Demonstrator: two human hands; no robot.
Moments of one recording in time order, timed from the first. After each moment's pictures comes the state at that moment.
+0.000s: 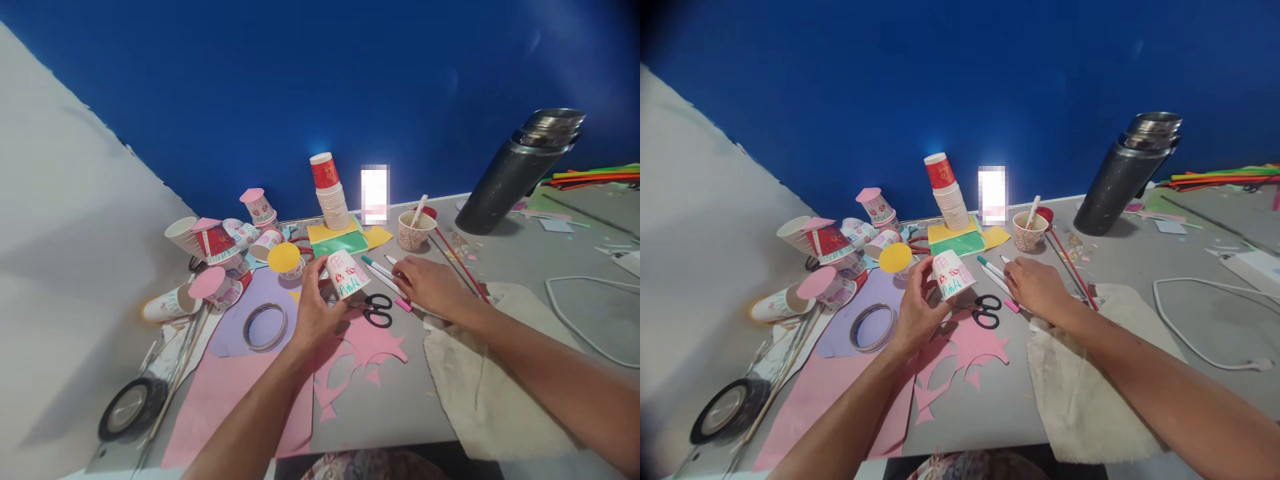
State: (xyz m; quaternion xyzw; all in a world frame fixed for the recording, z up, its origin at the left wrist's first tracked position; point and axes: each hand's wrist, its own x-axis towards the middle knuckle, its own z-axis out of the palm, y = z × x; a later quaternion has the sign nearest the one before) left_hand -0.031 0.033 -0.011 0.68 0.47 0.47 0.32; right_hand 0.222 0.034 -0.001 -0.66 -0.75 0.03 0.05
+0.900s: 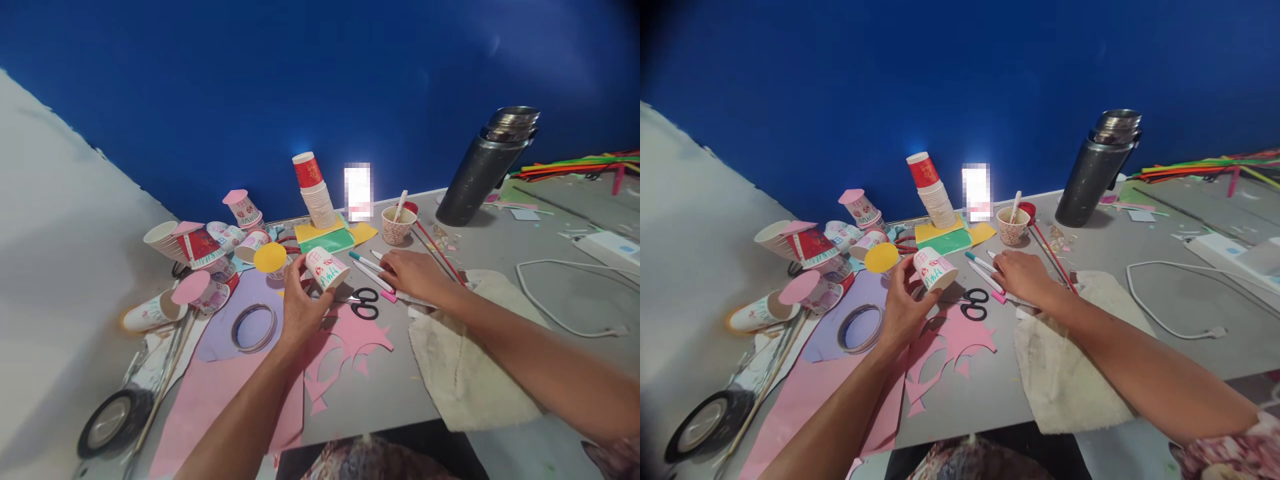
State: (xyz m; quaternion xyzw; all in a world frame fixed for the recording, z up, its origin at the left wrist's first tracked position) left_hand -0.030 0.035 -0.012 0.63 0.52 0.47 0.33; right_hand 0.226 0.038 0.002 -0.67 -0.74 0.05 0.05
